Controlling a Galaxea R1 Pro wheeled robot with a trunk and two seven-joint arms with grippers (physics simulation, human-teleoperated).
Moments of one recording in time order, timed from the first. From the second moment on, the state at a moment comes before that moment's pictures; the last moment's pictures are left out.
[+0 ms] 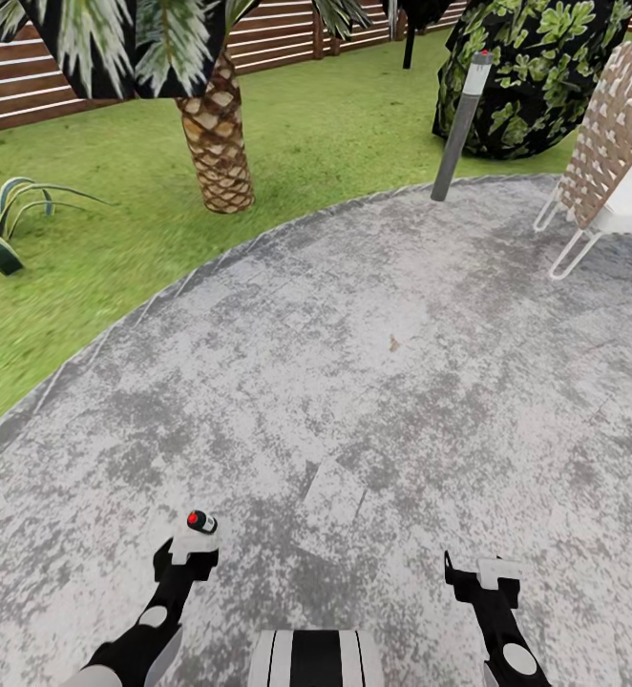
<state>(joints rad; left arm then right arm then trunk) -0.54 0.03 -0.06 -0.29 -0.01 -0.40 0.15 -0.26 -0.08 0.00 -0.77 0.00 -0.25 -0.19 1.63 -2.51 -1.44</state>
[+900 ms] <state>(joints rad) -0.54 0.03 -0.06 -0.29 -0.01 -0.40 0.15 -0.26 -0.08 0.00 -0.77 0.00 -0.25 -0.19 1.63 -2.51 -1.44</state>
